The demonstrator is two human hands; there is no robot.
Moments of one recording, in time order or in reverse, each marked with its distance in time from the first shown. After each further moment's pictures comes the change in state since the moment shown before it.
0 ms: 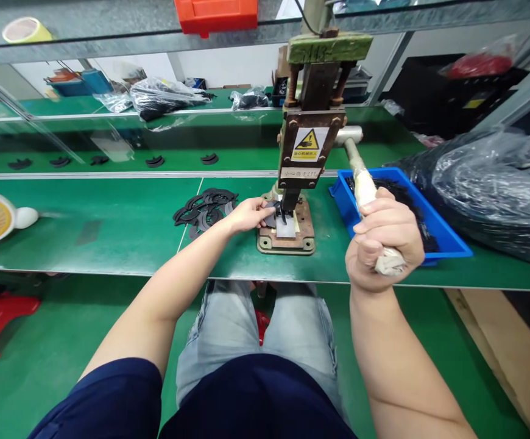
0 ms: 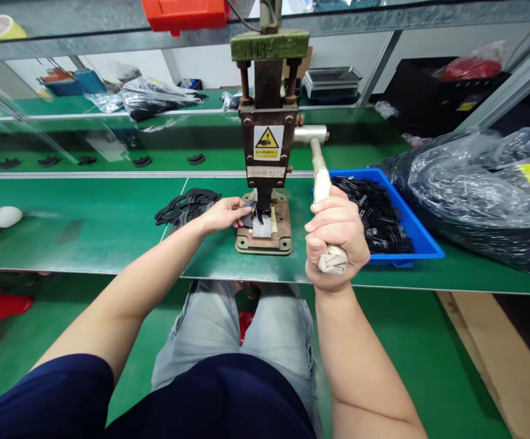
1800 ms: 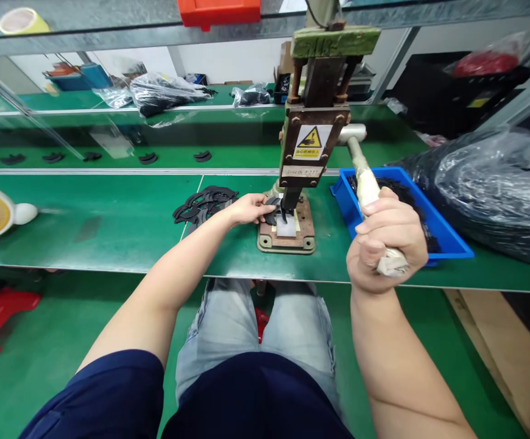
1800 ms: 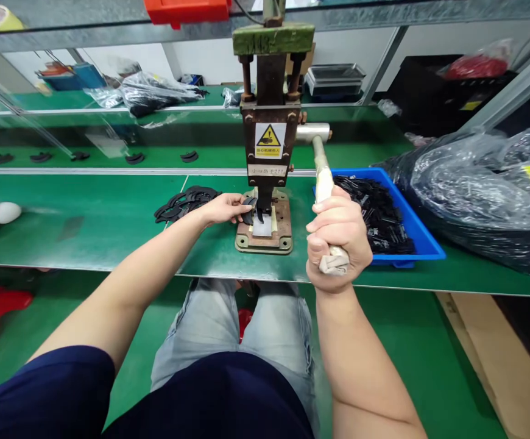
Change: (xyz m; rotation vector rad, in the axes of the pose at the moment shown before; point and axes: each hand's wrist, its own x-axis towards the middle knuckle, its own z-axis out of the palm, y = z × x) left_hand 0.013 0.000 -0.013 0.009 -0.099 -0.020; right_hand 0.000 0.000 0.001 -0.032 0.012 0.010
